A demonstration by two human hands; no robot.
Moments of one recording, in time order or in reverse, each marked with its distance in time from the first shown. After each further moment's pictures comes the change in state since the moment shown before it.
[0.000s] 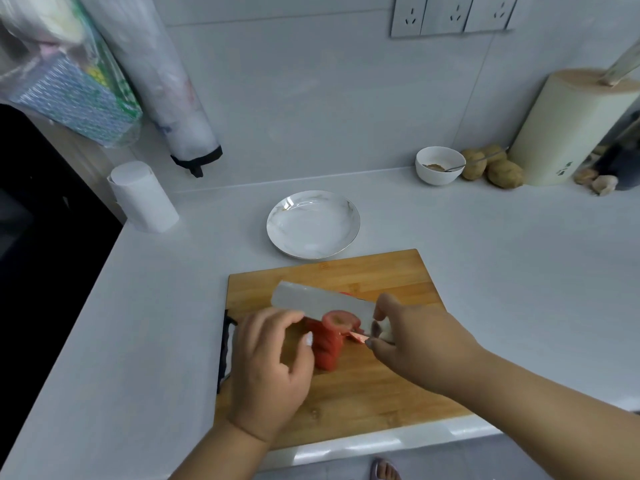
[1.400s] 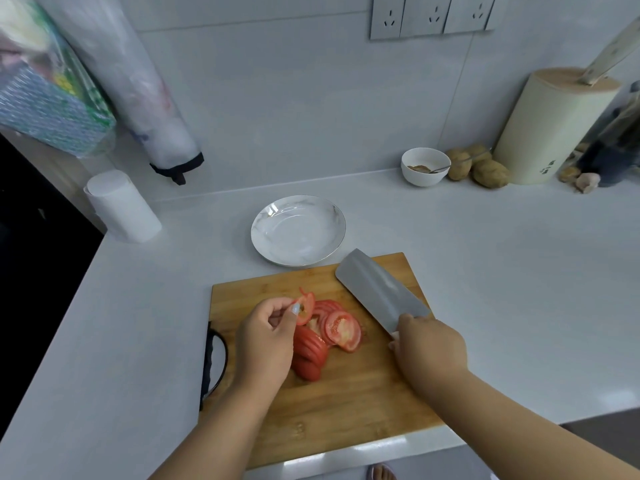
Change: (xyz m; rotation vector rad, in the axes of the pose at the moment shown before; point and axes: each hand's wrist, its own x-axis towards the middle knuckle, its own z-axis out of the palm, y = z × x) left_hand 0.034 -0.009 0.044 -0.338 -0.149 -0.707; right_hand 0.030 0.060 0.062 -0.233 0.156 0.316
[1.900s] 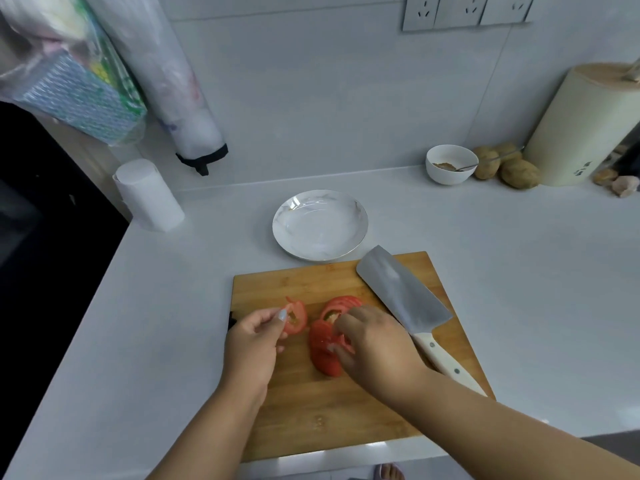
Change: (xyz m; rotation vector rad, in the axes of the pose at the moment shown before) left_hand 0.000 -0.016 -0.033 -0.260 0.019 -0.286; right_hand -0.009 -0.075 -0.008 0.317 0.236 -0.553
